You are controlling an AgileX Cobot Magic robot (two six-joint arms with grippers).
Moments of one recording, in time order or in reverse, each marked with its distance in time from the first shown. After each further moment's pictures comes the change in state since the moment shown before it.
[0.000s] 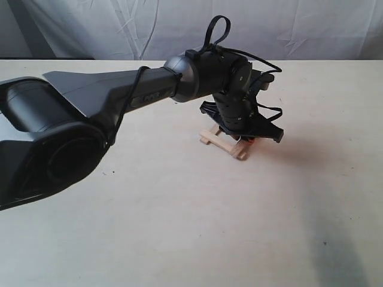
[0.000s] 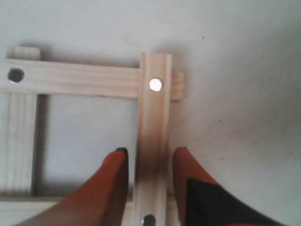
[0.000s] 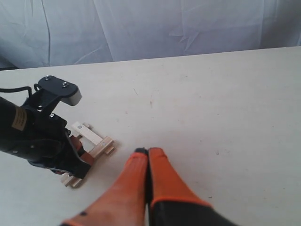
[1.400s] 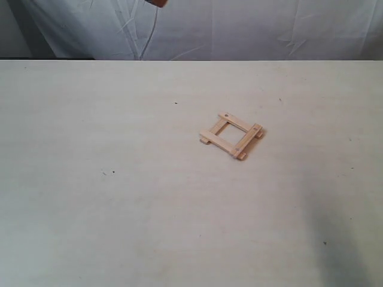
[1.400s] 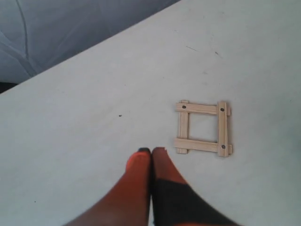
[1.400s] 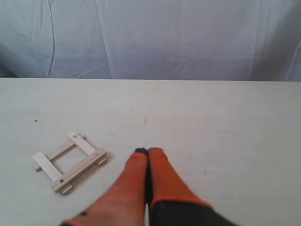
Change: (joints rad) left arm 0.128 -0.848 0.357 0.176 0.132 0.070; right arm 0.000 -0.167 0.068 -0.026 -0.015 -0.071
